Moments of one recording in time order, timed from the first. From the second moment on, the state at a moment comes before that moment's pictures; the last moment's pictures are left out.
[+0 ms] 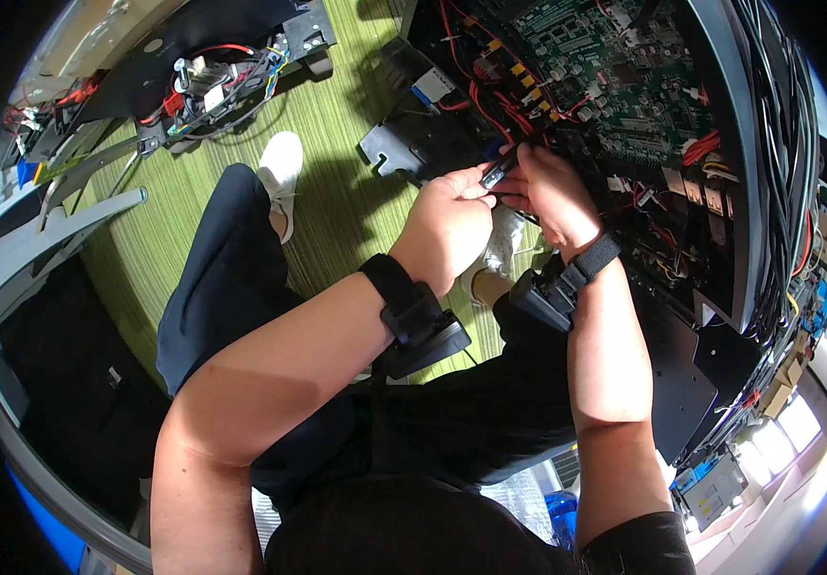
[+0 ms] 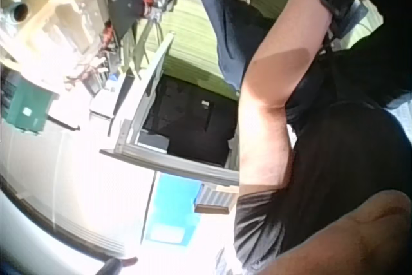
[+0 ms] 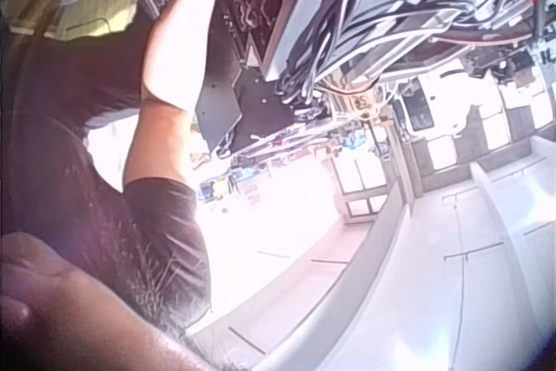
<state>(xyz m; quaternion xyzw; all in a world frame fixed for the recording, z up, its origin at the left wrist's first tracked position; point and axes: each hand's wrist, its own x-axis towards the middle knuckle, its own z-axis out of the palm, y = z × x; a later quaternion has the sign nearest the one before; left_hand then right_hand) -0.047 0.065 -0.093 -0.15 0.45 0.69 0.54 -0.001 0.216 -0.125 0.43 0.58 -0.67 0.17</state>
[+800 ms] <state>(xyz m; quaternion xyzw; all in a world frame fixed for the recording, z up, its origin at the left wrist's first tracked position) -0.041 0.066 -0.096 -0.17 0.44 0.71 0.52 -0.001 0.214 -0.124 0.44 0.60 -0.65 0.15</state>
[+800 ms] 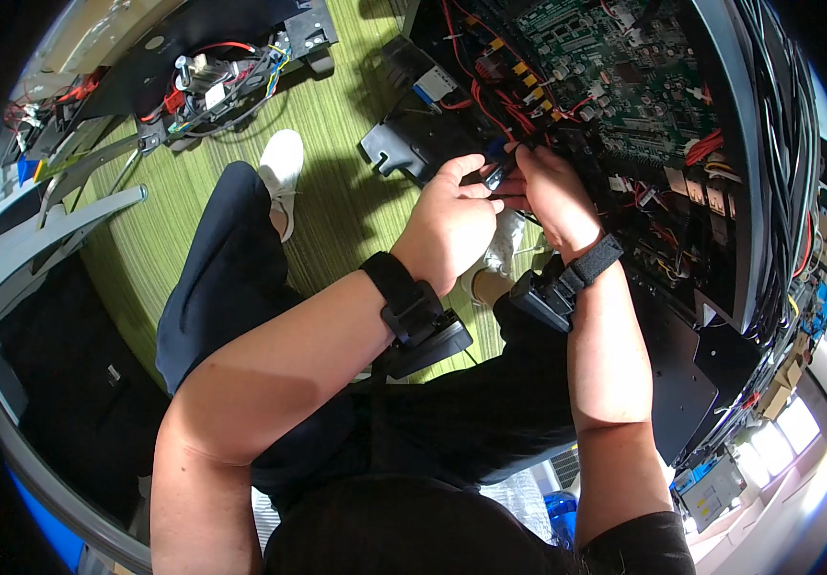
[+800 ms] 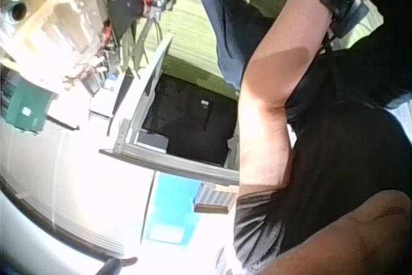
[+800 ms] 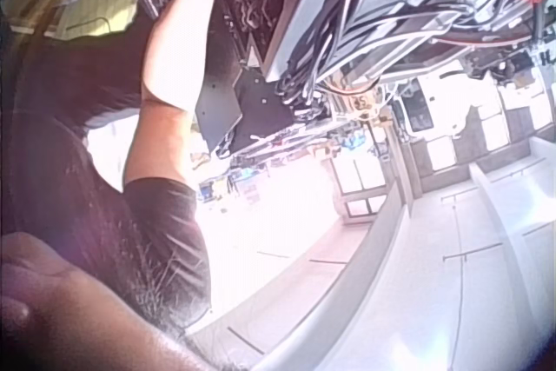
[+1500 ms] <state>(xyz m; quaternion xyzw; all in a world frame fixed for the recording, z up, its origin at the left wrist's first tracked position) -0.045 0.068 -0.087 -0.17 0.45 0.69 0.54 0.000 0.214 -0.132 0.42 0.66 -0.61 0.15</state>
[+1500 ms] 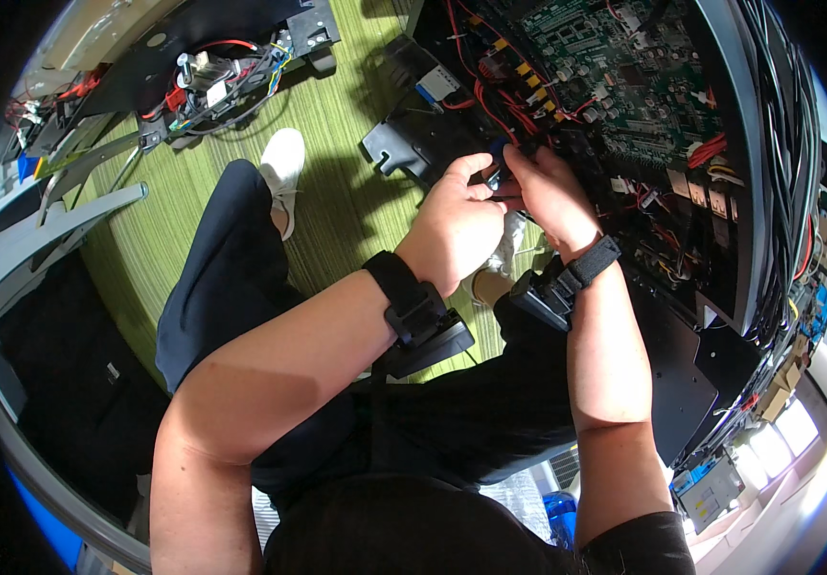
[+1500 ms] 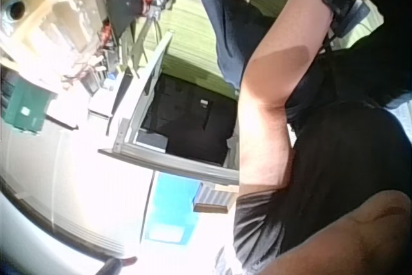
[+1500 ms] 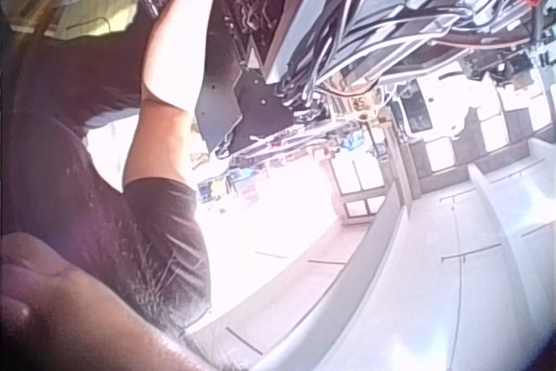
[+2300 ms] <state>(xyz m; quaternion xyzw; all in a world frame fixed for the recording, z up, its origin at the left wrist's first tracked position) -0.044 0.067 -0.087 -0.15 0.48 0.68 0.53 -0.001 0.213 -0.133 0.42 0.67 -0.58 0.17</state>
